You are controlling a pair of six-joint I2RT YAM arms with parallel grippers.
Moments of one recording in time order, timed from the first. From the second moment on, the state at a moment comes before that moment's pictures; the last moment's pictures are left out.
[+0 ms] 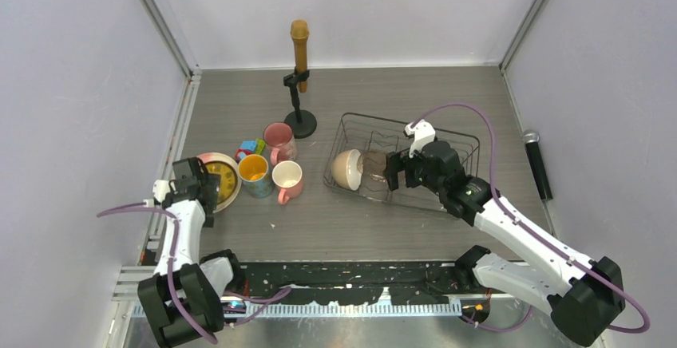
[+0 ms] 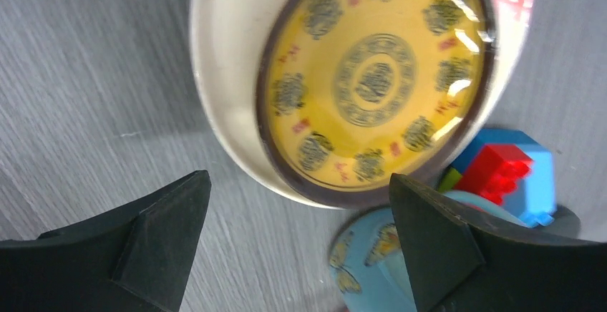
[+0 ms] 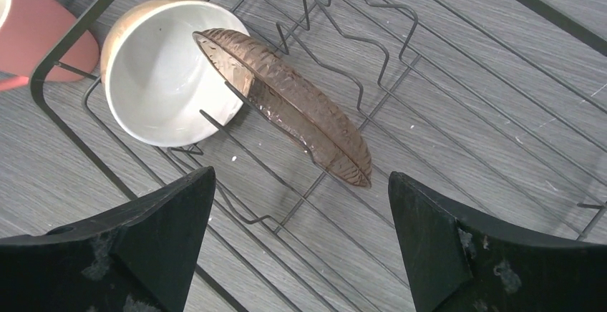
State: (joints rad) left arm 0.33 0.97 0.52 -0.59 -0.26 -1.16; right arm 0.61 0.93 0.69 -0.28 0.11 0.18
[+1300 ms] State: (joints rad) left arm -0.07 0.81 0.90 -0.69 0.03 -0.65; right arm 0.64 1.11 0.68 -0.08 0.24 -0.27
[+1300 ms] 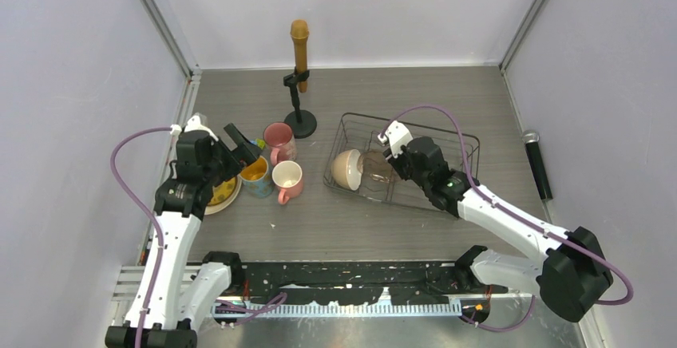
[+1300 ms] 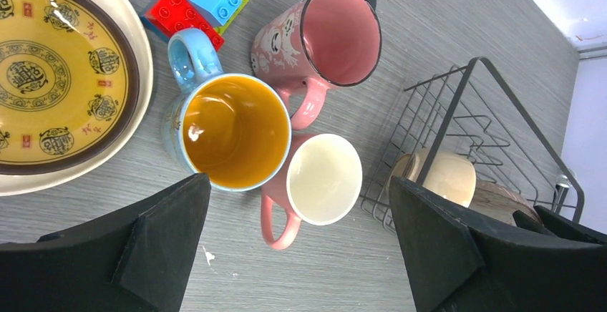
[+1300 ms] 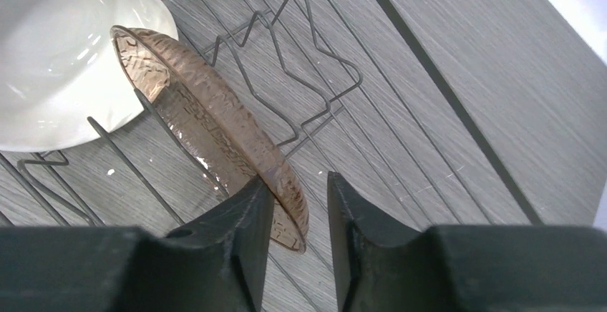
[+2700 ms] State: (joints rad) left arm -0.15 0.82 0.79 -0.36 0.44 -0.68; right arm 0.69 0.77 0.68 -0.13 0.29 -0.25
